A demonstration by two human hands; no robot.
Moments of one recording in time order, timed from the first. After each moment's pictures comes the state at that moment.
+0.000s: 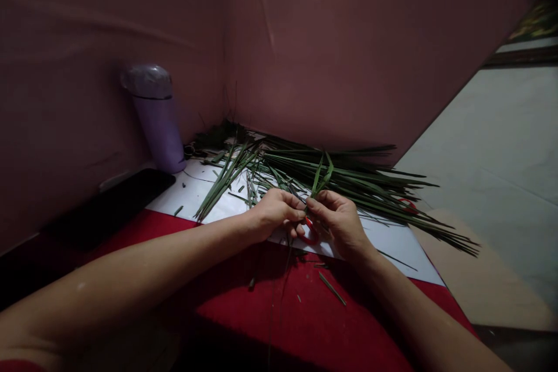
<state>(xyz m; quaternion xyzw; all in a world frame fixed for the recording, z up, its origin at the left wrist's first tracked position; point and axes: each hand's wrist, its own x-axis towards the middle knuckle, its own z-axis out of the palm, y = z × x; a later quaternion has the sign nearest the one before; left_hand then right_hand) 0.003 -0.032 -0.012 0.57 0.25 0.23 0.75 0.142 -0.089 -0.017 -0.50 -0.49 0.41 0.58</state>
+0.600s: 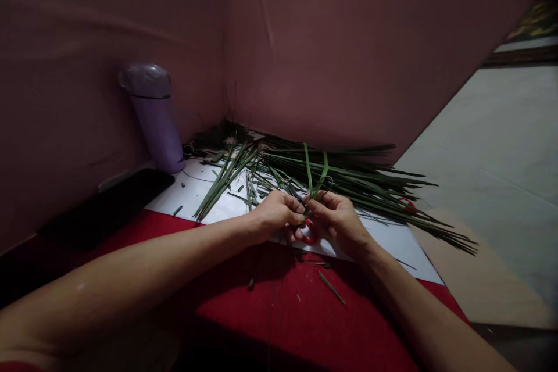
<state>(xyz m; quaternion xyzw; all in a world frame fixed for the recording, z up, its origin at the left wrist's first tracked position) 0.004 -0.039 -0.008 0.59 0.28 0.21 0.73 0.150 -0.087 -0.016 -0.47 -0.47 0.50 0.56</state>
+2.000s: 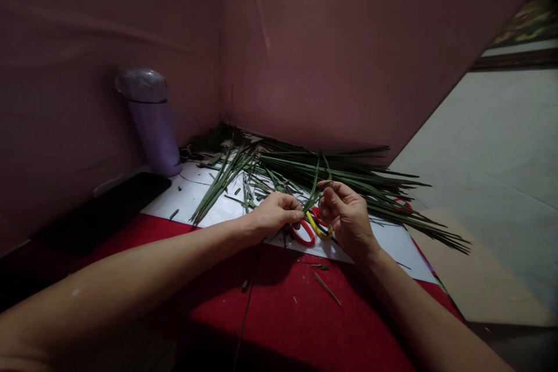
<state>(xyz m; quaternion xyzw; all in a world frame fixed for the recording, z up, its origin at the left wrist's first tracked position) 0.006 -0.031 -0.014 0.66 0.25 0.27 0.66 0.157 -0.086 -0.008 -0.42 -0.45 0.41 0.67</state>
